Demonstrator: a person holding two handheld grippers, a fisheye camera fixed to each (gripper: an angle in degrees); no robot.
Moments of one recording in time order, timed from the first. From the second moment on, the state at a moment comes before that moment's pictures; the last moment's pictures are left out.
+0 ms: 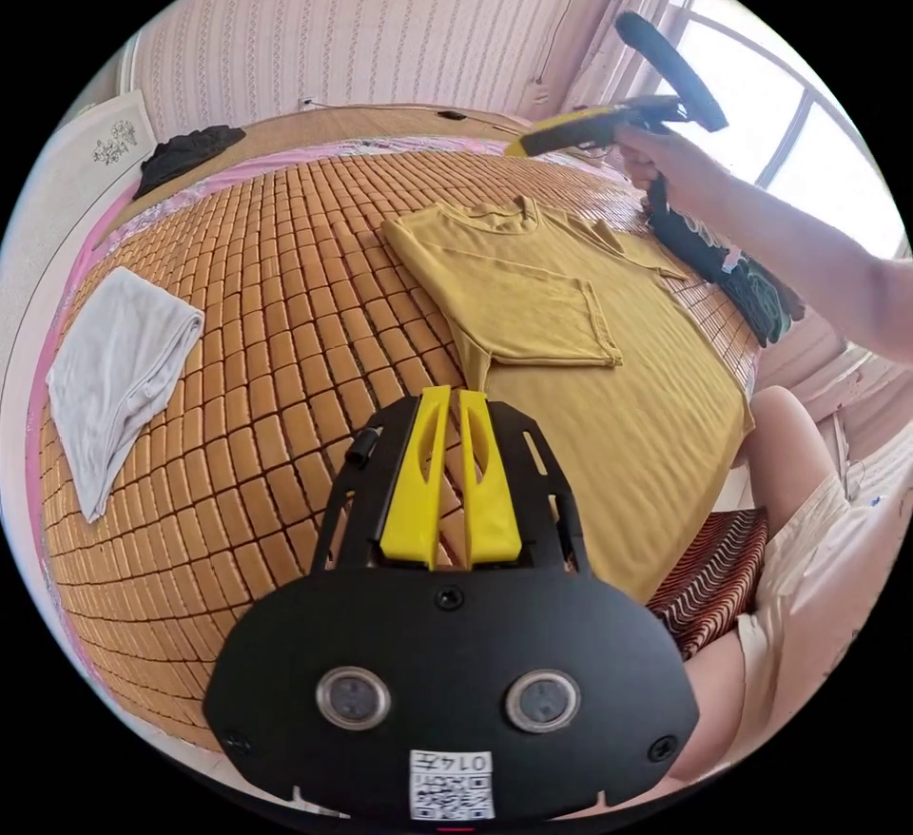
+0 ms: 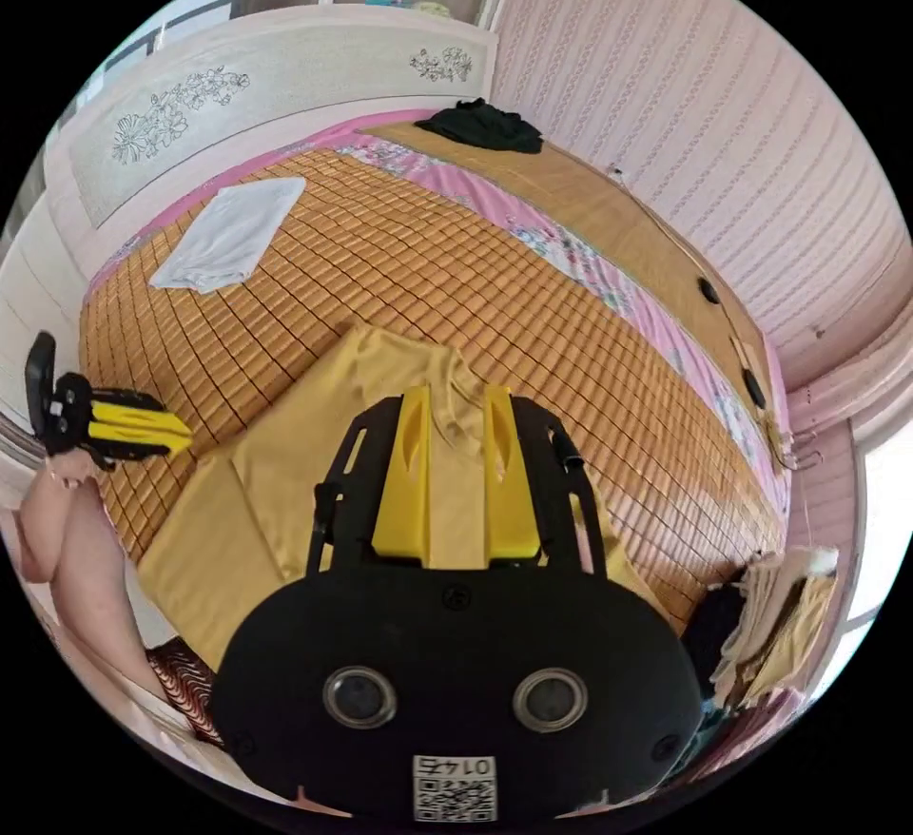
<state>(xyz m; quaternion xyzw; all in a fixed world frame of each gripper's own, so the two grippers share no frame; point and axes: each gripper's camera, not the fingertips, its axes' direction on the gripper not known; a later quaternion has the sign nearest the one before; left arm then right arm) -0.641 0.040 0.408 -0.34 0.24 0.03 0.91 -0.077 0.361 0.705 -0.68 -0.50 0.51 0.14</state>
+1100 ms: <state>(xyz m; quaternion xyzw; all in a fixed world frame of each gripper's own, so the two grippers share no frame) -0.147 -0.137 0.572 -0.33 0.42 0.23 0.81 0.124 0.301 0.153 -0.78 -0.14 0.60 -0.11</state>
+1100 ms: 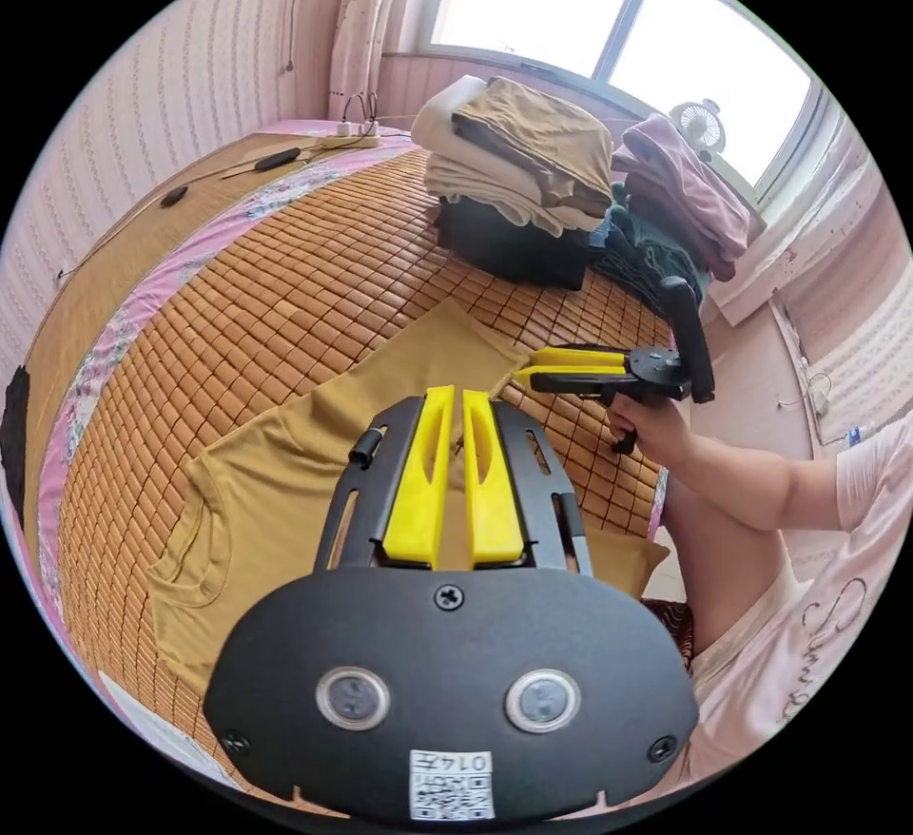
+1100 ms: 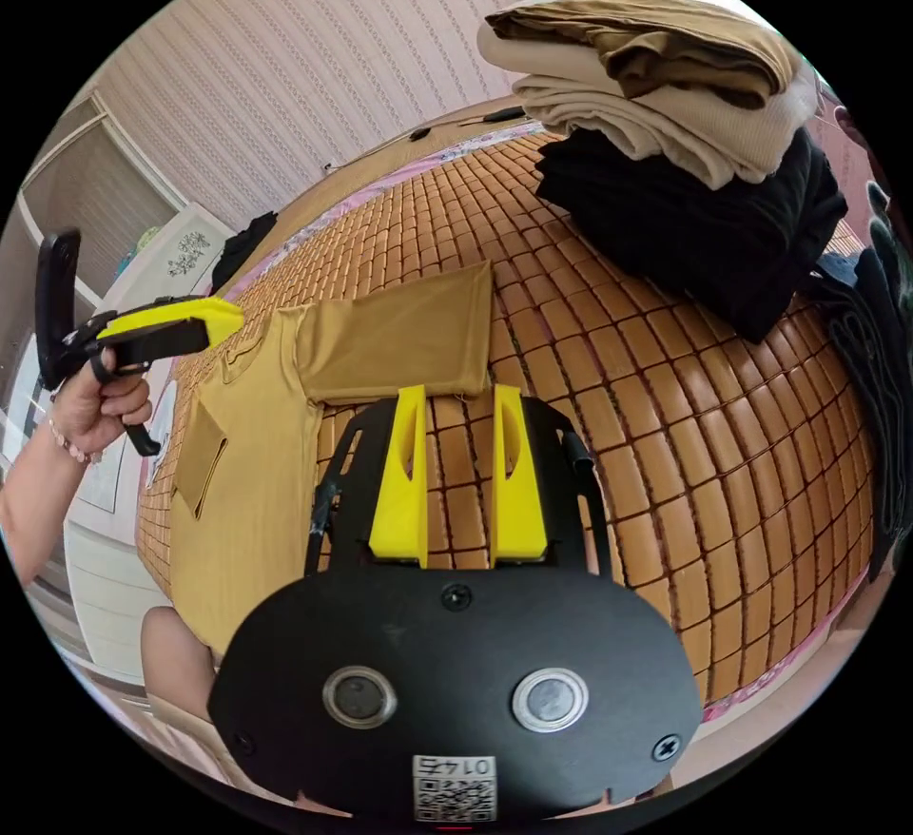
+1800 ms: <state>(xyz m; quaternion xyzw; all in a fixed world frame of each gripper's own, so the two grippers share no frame) 0.063 -0.136 0.702 -0.42 0.32 0.29 0.80 0.100 0.316 0.060 -0.74 -0.12 0.66 -0.11</state>
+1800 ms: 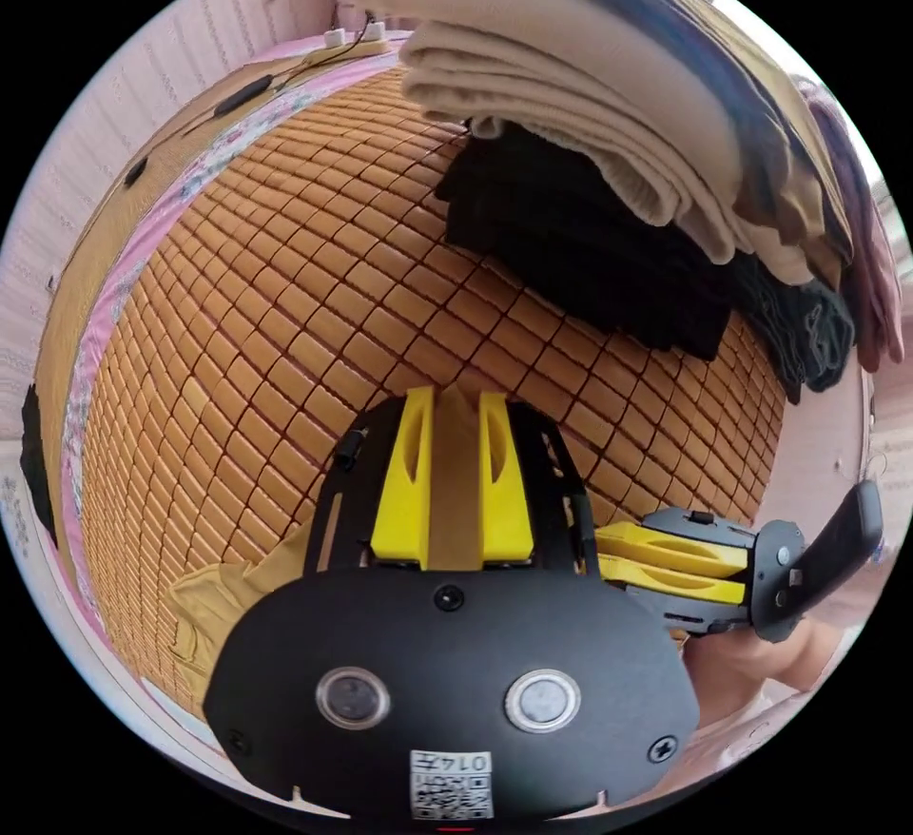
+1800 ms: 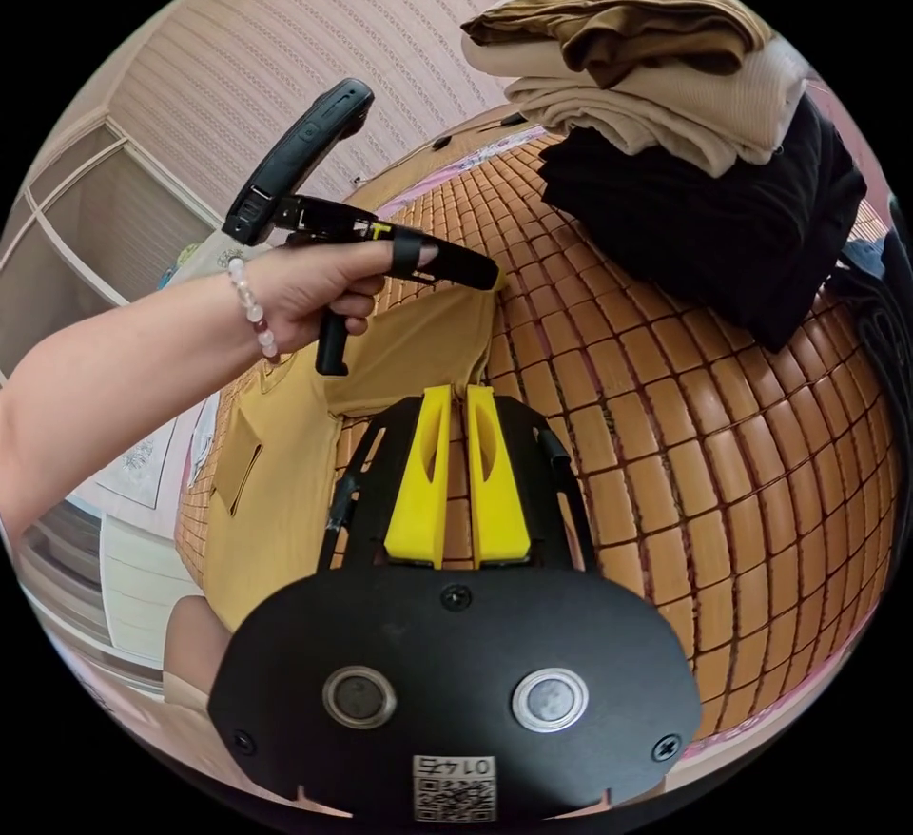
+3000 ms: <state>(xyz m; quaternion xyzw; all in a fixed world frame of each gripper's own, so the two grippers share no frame) -0.414 -0.086 0.536 -0.40 0.23 -0.03 0.89 0.001 0.310 0.227 -0.52 -0.42 0.75 0.00</state>
